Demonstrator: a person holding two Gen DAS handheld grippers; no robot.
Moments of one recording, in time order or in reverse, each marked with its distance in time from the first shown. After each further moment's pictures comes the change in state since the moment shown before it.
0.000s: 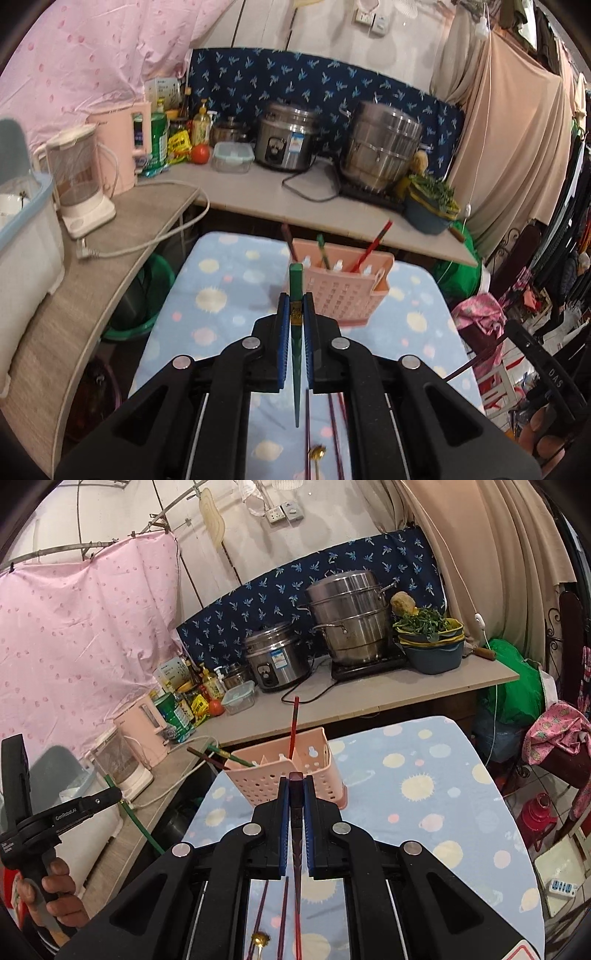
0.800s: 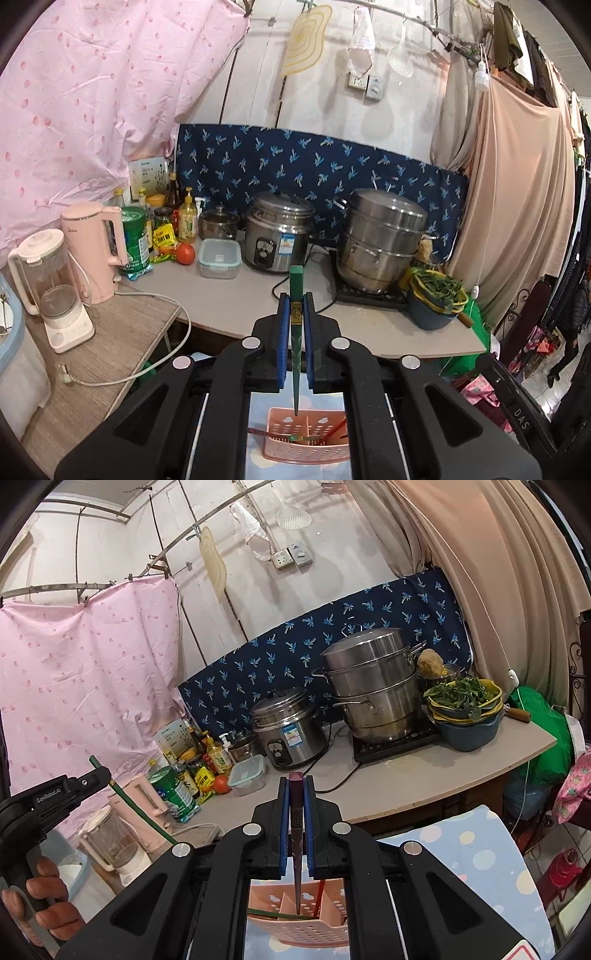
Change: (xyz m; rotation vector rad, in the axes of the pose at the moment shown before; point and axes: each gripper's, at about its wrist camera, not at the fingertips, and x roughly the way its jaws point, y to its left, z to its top) left arm 0.054 -0.040 0.152 0.025 -0.247 0.025; right arm 0.108 0.027 0.125 -0.001 -0.170 0.006
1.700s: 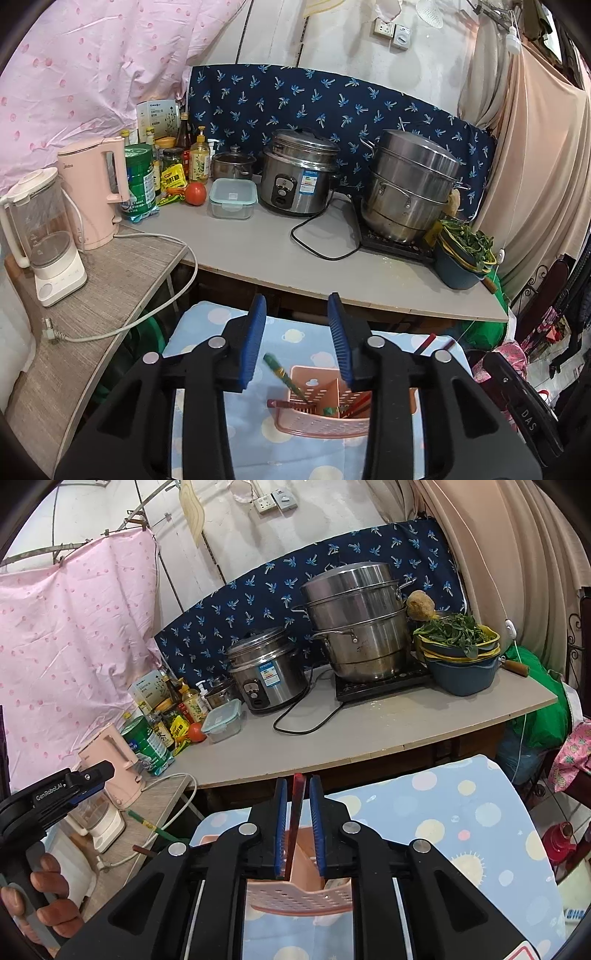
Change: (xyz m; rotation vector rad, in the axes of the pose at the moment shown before) left arm 0.060 0.028 -0.064 -0.035 0.170 0.052; right arm 0.040 -0.022 -0.059 0.012 0.170 -0.044
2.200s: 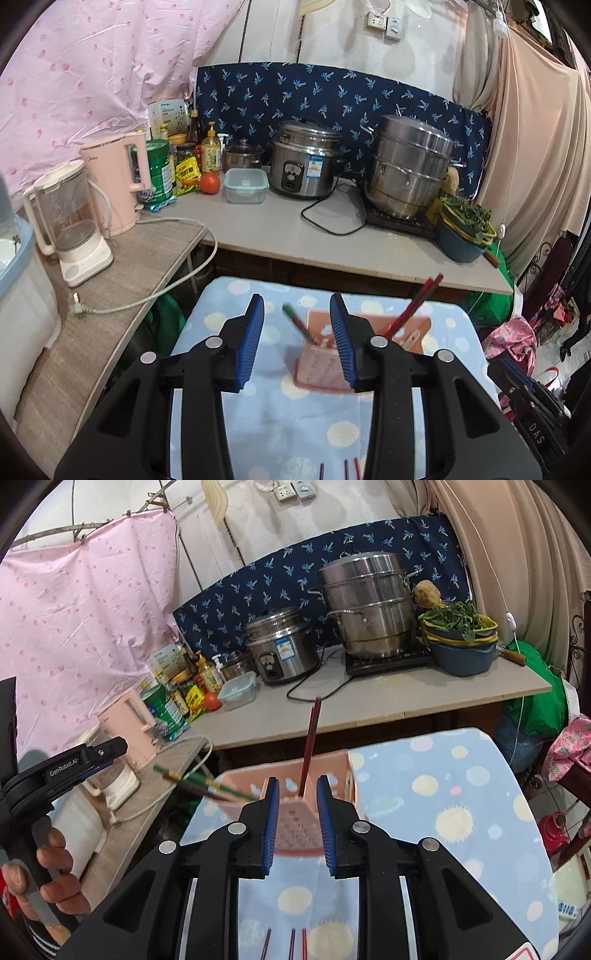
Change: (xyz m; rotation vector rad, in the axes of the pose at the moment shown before) left arm -0.053 0.005 -0.050 0.045 0.031 0.045; right arm -0.061 0.008 -0.058 -0.060 0.087 0.028
